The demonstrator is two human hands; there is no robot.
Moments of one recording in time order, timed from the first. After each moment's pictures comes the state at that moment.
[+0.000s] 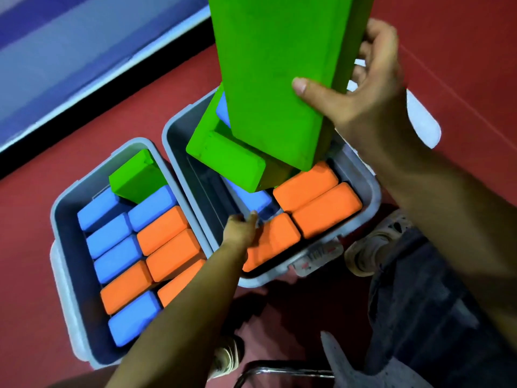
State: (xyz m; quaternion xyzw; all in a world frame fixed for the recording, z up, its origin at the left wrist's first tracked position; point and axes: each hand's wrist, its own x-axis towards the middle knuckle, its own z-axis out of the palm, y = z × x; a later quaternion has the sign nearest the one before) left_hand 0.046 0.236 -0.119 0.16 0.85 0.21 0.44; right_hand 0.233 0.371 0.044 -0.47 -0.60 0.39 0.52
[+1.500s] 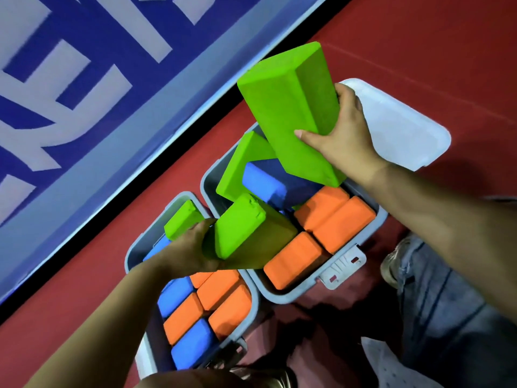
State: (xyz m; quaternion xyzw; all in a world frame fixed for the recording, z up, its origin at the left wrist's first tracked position) left_hand -0.040 0.219 0.085 0.63 0.71 -0.13 0.27; right_hand 0.255 0.367 0.039 -0.54 -0.59 0.33 0.49
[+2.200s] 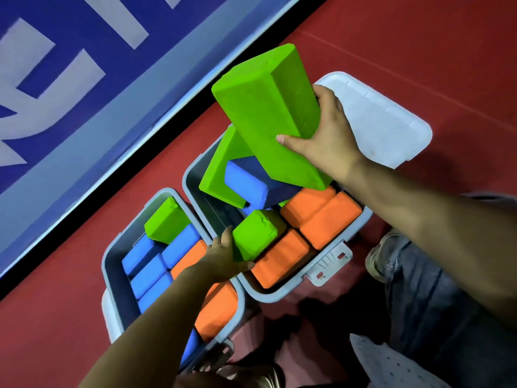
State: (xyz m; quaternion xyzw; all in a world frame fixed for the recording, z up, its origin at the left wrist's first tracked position) left_hand -0.001 0.218 -0.021 0.54 0.76 -0.20 0.30; right_hand 0.250 0.362 0.030 -0.52 -0.61 0.36 0.47
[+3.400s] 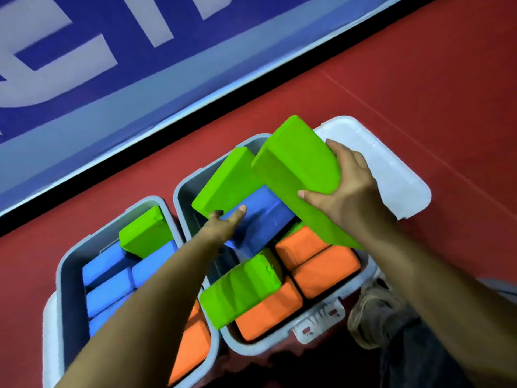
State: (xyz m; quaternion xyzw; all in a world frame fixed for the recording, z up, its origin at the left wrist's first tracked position) left_hand -0.001 0.326 -0.034 0.28 0.84 0.14 0.44; right_hand 0.245 0.364 0.030 -0.59 -0.66 0.30 0.36
